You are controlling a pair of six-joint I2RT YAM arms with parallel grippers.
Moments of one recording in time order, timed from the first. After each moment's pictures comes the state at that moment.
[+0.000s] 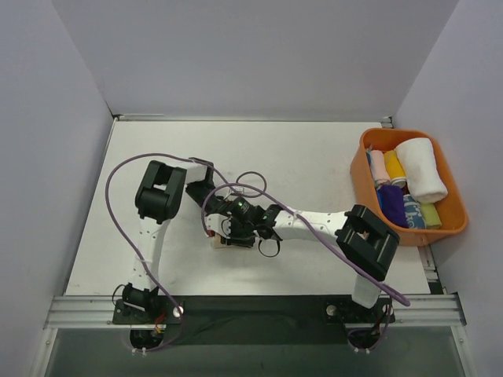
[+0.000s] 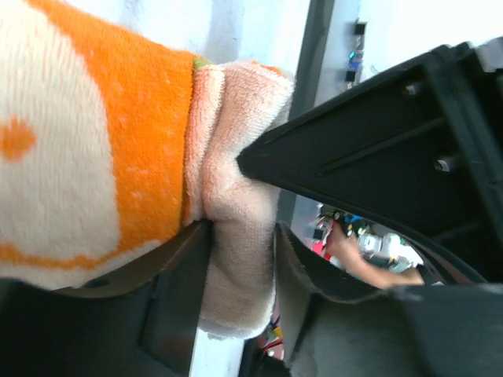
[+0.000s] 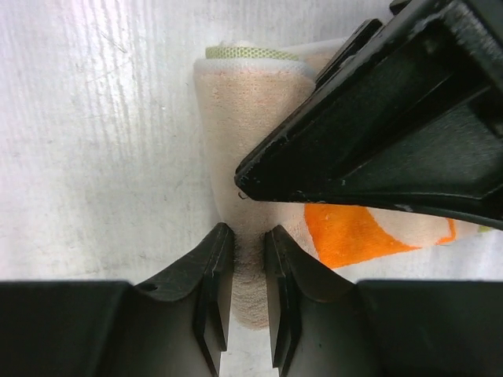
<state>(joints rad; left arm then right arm) -0.36 2.41 1.61 -1.53 1.02 0.95 1.02 1.77 1.06 -0.26 -0.15 -0.57</state>
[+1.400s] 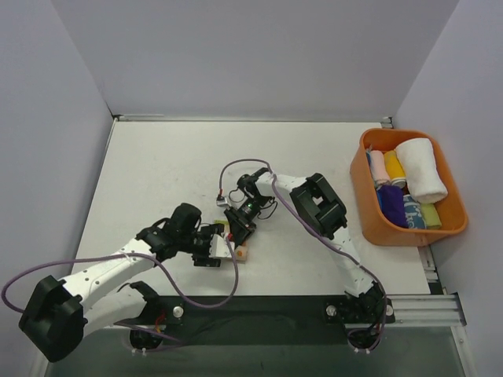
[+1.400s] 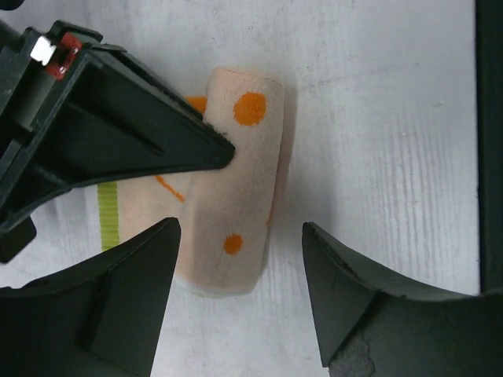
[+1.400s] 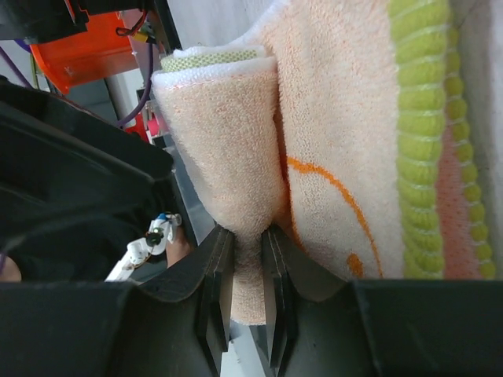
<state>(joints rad) -0.64 1.01 0.54 -0.44 0.53 0.90 0.72 2.39 1.67 -0.98 -1.11 -0.20</state>
